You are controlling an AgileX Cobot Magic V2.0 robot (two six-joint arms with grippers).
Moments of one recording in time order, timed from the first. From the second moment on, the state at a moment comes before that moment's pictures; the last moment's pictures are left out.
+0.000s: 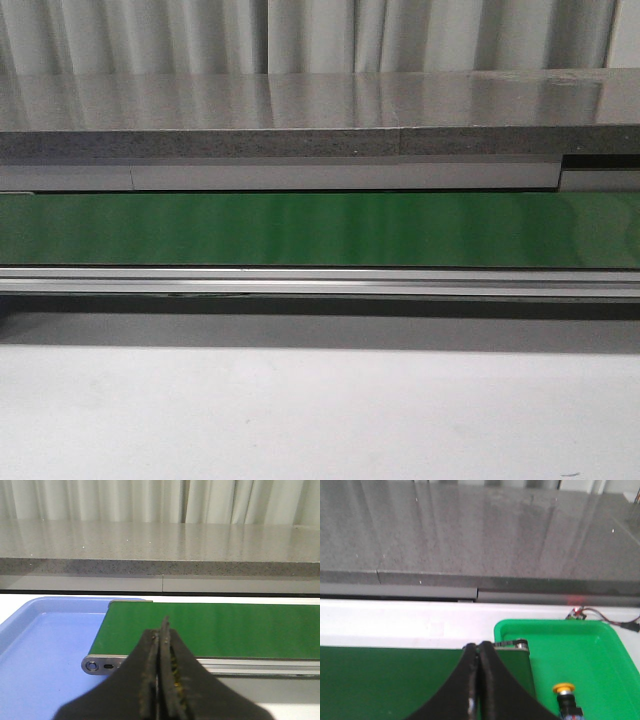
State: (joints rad) left arm -0.07 -0.01 0.00 -0.02 0.11 0.00; right arm -0.05 0.76 -0.86 -0.11 0.52 0.10
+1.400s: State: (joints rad) left arm -0.07 -0.01 0.00 -0.02 0.11 0.00; right arm -0.54 1.45 -0.98 -0.06 0.66 -0.09
